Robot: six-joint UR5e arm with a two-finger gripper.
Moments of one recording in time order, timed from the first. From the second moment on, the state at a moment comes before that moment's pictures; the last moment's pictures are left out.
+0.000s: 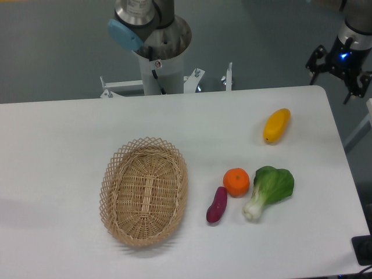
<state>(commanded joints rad) 3.02 -1.83 -1.50 -1.34 1.47 1.78</state>
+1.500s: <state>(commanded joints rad) 3.03 -1.75 -1.92 -0.98 1.51 1.74</state>
